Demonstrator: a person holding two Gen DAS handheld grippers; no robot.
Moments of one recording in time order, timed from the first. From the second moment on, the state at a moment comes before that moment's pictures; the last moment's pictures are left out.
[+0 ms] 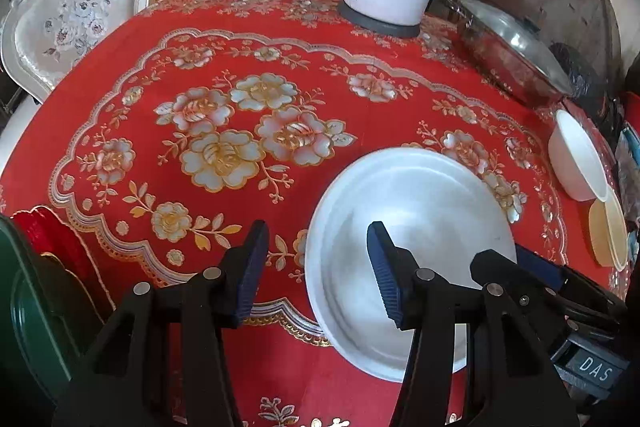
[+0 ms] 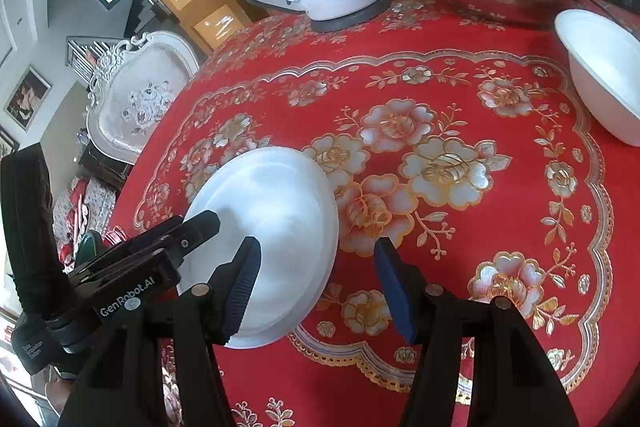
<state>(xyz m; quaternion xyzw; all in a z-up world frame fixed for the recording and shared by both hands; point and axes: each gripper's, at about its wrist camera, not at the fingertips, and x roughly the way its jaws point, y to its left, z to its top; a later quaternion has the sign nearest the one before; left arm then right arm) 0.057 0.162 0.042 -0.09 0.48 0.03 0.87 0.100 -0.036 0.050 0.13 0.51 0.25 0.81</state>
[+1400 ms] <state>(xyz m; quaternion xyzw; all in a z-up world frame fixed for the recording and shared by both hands) 0.010 0.163 0.085 -0.05 0.43 0.04 0.90 0.062 -0.008 0.096 0.06 0.45 0.27 0.85</state>
